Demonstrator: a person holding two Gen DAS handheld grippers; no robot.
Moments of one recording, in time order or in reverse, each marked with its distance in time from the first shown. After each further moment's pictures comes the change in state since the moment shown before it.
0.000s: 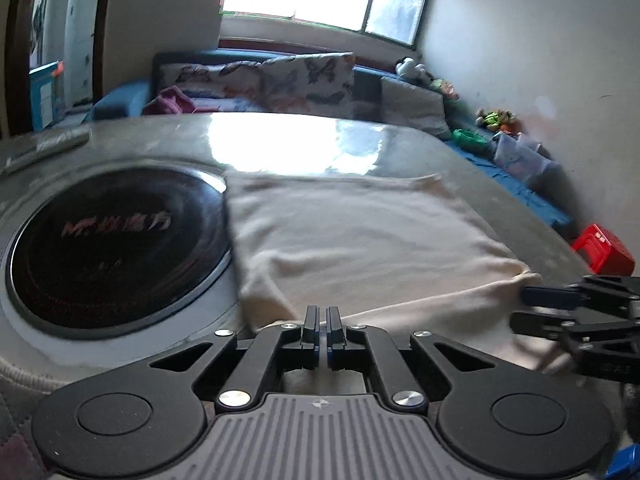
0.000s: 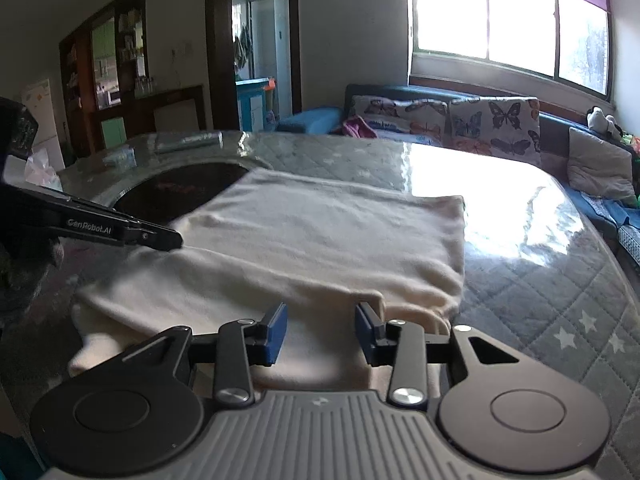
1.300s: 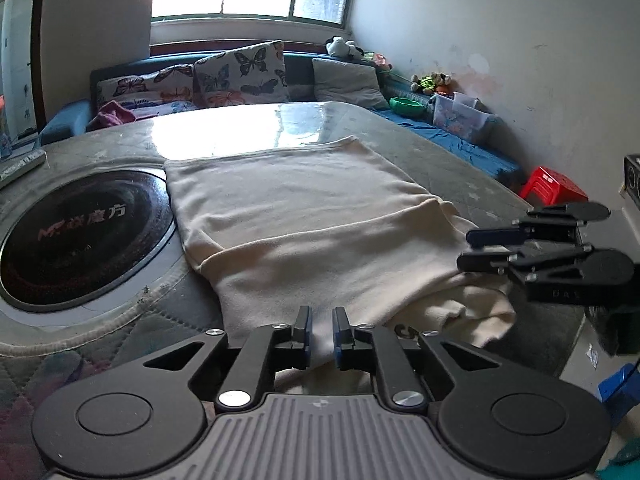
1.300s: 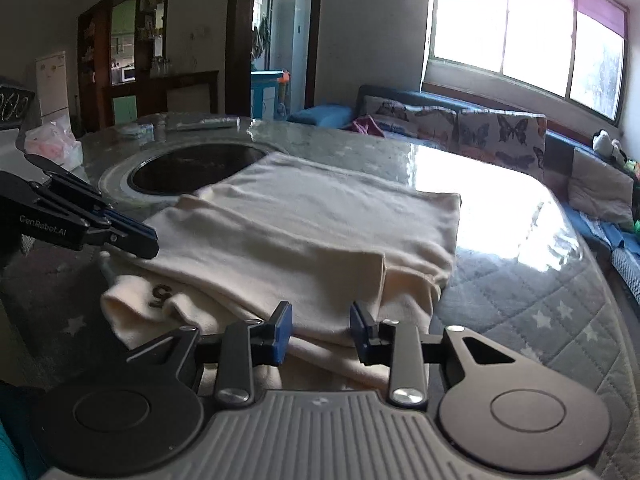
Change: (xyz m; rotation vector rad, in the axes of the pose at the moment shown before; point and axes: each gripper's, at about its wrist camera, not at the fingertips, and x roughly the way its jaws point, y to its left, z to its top) left arm -0.049 -0.034 -0.033 0.219 0.052 -0.125; right arm -0.038 0.013 -0.017 -0.099 -0.008 0.006
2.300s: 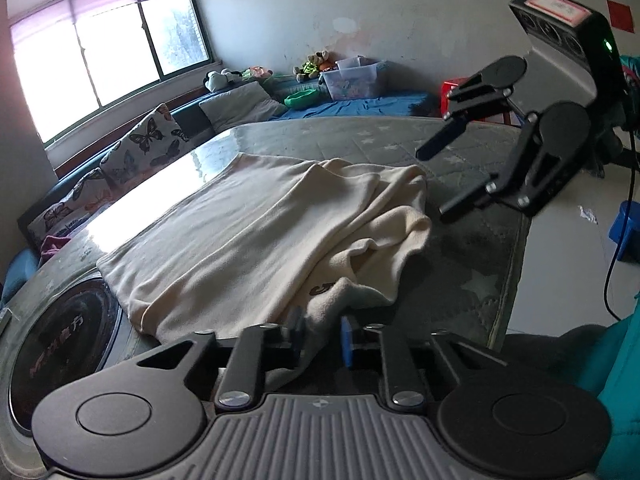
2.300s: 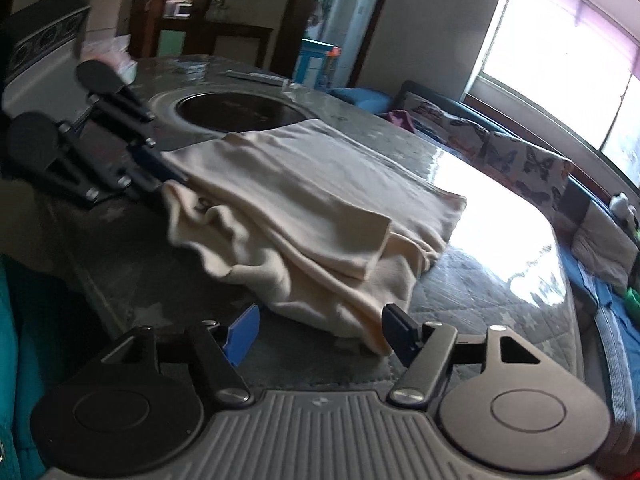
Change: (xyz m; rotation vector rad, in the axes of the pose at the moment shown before) left arm -0.002 -0.050 -0.030 0.471 -0.054 -0.069; right arm -0.041 0.012 -0.025 -0.286 0.089 0.013
